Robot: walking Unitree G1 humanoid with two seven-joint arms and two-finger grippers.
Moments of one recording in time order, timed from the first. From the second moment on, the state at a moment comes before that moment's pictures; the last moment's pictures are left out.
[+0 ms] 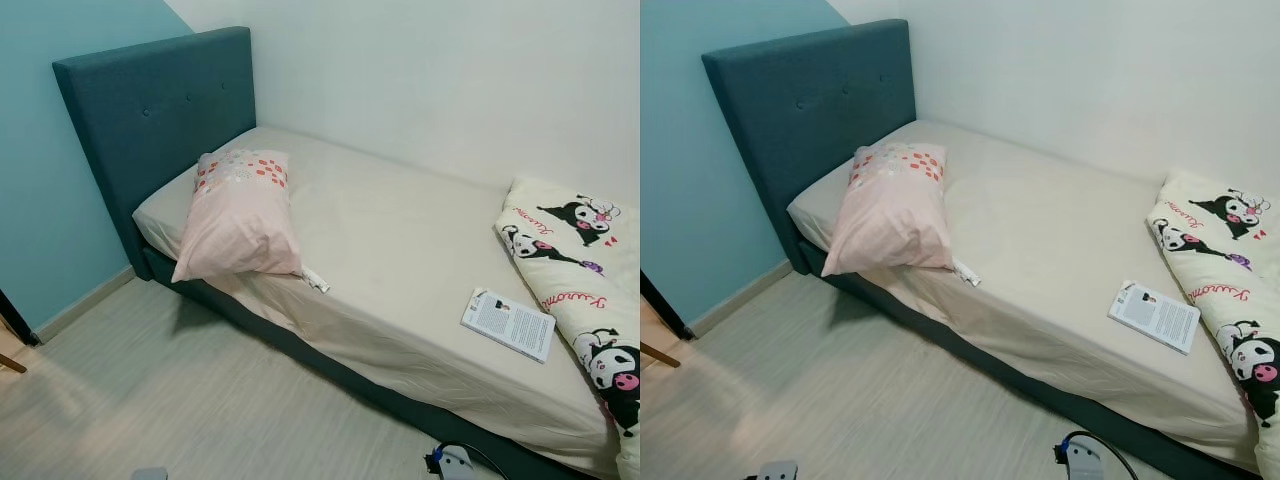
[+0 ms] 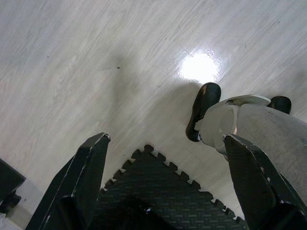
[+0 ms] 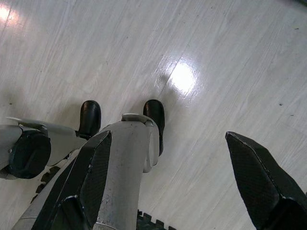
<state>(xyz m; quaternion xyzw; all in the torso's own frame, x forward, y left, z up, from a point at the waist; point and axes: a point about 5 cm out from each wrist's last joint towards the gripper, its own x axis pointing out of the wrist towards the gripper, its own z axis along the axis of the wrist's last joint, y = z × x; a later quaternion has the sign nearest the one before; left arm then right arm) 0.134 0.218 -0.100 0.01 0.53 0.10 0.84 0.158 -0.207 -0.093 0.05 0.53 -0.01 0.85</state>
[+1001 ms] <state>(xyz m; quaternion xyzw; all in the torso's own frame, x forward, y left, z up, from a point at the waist) 0.194 0.173 -0.078 -0.02 0.42 0.03 0.91 0.197 -0.195 -0.076 0.02 0.45 -0.03 0.89</state>
